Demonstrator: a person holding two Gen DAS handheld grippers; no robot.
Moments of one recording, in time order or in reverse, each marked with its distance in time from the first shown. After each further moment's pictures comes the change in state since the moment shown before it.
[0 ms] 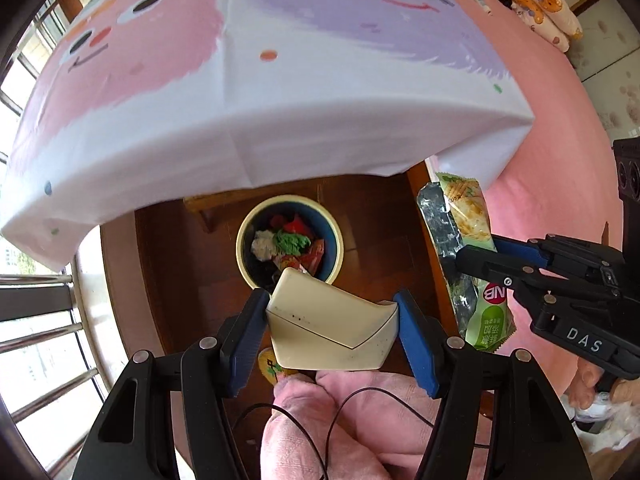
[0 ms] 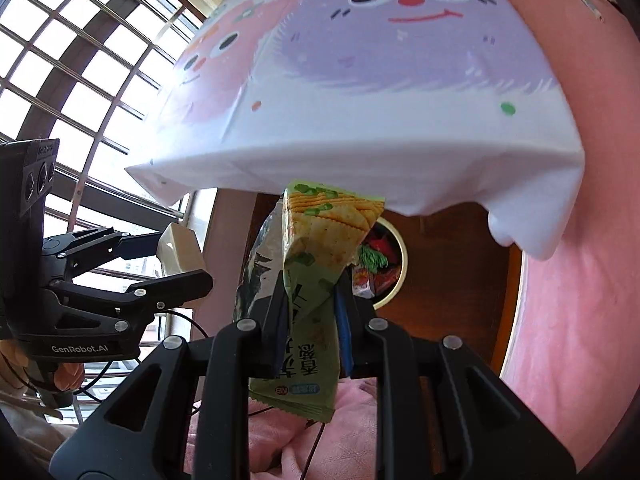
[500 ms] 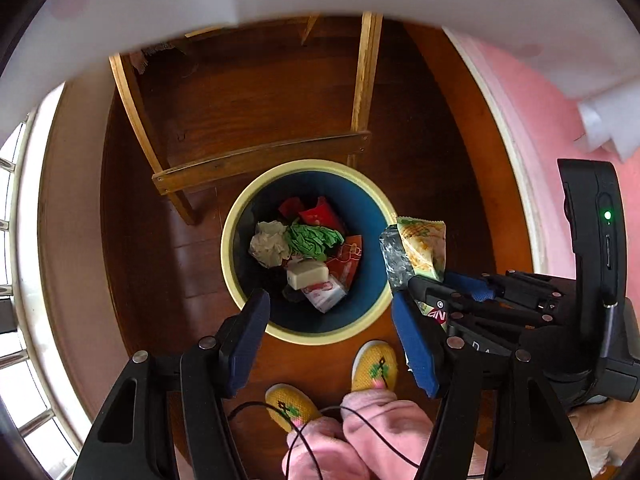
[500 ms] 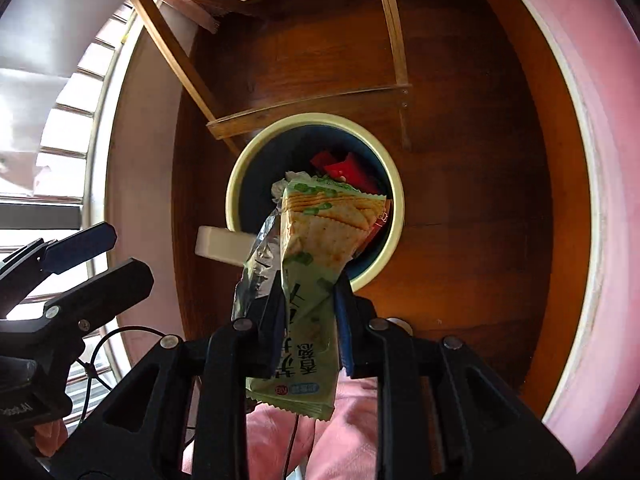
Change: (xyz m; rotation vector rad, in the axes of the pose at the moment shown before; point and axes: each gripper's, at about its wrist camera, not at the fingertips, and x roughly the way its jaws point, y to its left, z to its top) left arm 0.230 0.055 -0.008 0.010 0.011 0.035; right arm 0.280 -0.097 -0.075 0.191 0.178 -0.116
